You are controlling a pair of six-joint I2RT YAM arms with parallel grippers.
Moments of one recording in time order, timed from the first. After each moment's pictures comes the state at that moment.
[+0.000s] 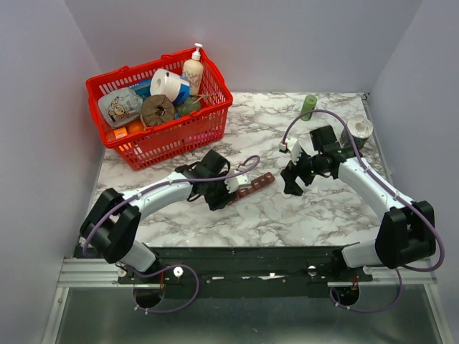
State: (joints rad) left arm -0.69 1.48 0.90 -0.47 0.28 0.48; right arm 0.27 1.40 1.01 -0.70 -0.50 -0.62
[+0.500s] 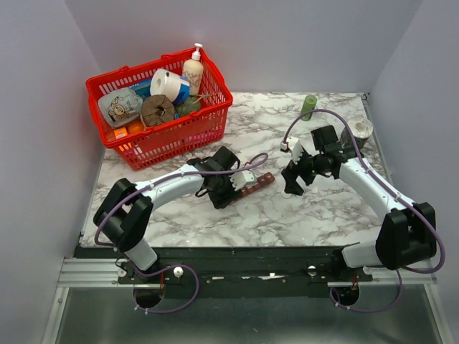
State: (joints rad) left arm -0.73 1.61 1.05 -0.62 0.20 0.42; right arm 0.27 1.39 1.01 -0.70 -0.50 -0.62
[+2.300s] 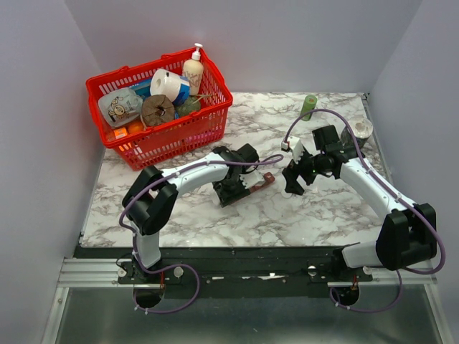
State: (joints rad) left arm -0.82 1.85 1.38 -0.98 0.00 0.32; right arm 0.26 1.38 1.01 -0.70 -0.50 -0.62
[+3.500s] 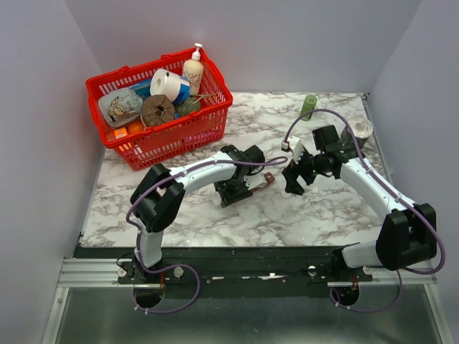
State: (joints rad) left arm -0.85 1.91 1.47 -1.08 -0.05 0.28; right arm 0.26 1.38 1.01 -0.70 -0.50 -0.62
